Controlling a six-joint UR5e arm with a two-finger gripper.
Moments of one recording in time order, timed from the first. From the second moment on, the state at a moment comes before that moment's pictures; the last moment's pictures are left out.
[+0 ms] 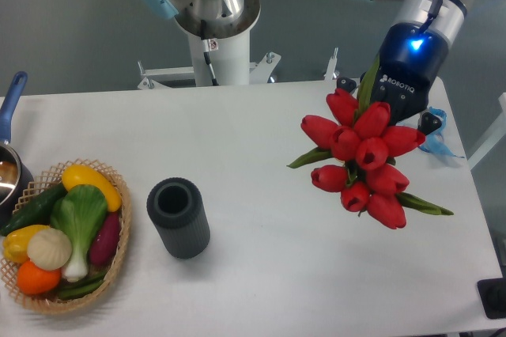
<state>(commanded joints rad) 2.83 -1.83 -1.50 -0.83 0.41 0.95</state>
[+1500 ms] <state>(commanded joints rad) 2.61 -1.87 -1.70 -0.79 -0.03 1.11</state>
